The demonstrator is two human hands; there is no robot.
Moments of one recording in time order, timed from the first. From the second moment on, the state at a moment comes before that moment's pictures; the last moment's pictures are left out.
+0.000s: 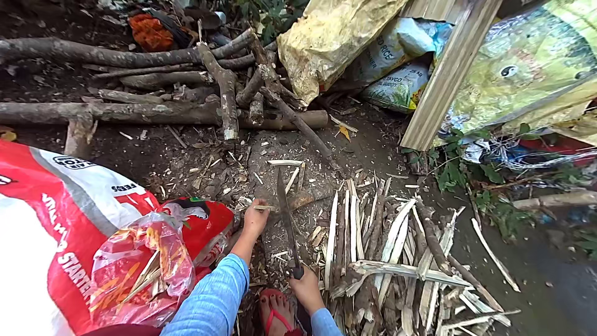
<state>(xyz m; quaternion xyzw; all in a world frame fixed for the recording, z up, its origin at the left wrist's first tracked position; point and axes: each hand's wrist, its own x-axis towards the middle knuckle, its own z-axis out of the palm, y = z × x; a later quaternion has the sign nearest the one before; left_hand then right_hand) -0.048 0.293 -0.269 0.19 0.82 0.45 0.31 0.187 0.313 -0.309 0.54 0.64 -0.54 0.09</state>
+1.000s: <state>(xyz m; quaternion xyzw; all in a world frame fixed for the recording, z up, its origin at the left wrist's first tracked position) -0.057 0.313 -0.256 0.36 0.78 0.38 0.34 0.217 0.310 -0.214 0.48 0.76 -0.45 0.00</state>
